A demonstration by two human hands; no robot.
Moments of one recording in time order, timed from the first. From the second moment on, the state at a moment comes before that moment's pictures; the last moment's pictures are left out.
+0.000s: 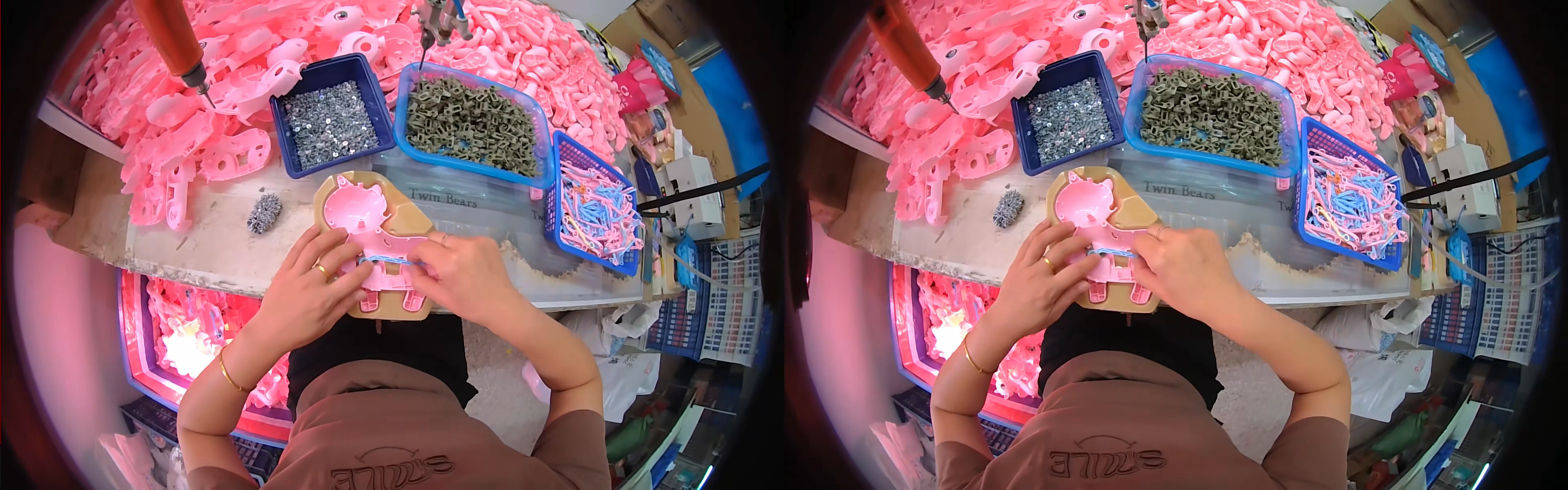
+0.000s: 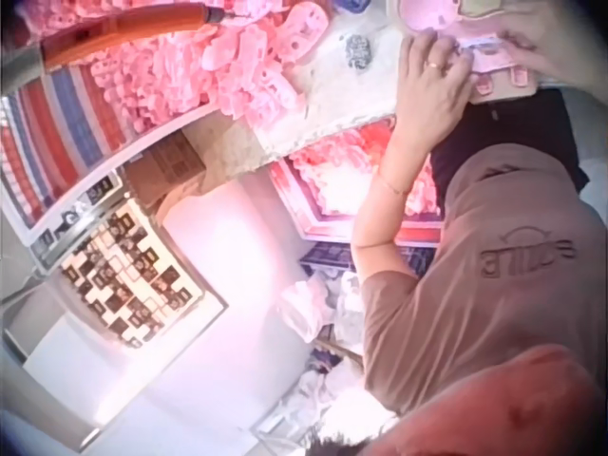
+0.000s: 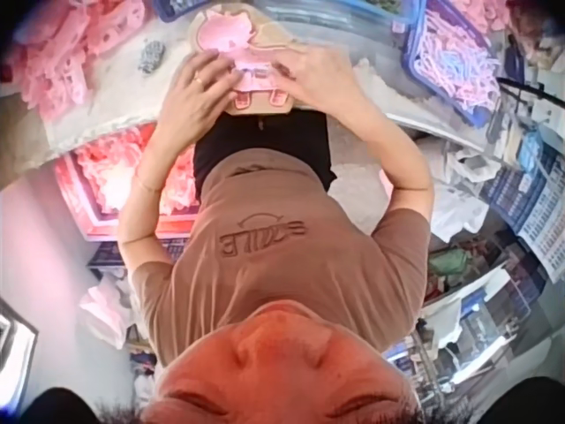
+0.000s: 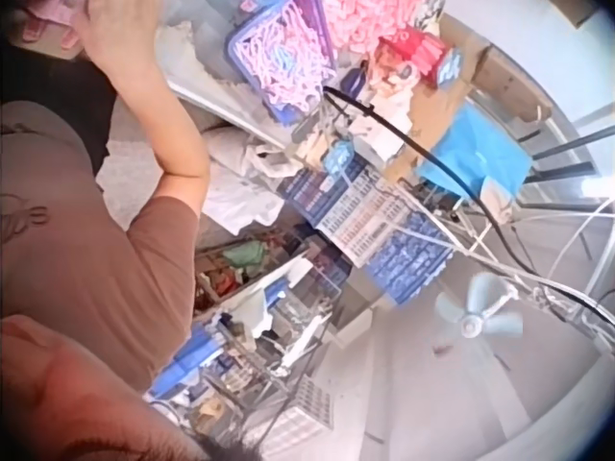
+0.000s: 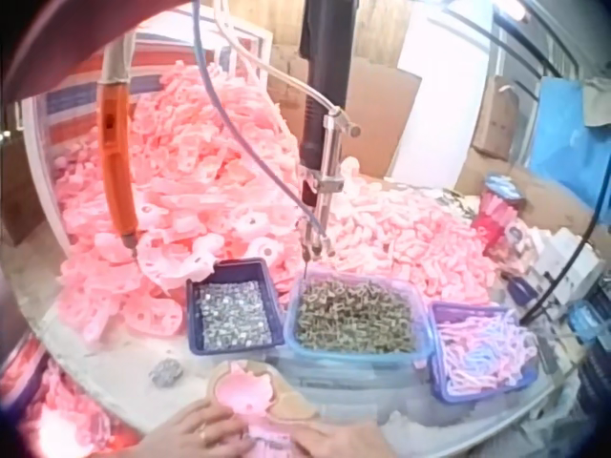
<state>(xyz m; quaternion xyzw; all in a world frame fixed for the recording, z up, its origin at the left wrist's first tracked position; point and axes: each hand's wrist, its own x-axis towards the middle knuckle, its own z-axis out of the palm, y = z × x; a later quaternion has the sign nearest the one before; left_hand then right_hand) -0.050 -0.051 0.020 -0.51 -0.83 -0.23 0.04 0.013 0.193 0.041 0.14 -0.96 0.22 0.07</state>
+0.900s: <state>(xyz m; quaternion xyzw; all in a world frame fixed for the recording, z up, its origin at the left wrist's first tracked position) -0.177 -0.037 0.037 -0.37 -0.91 -0.12 0.12 -0.165 0.117 0.167 0.17 -0.81 0.44 0.35</state>
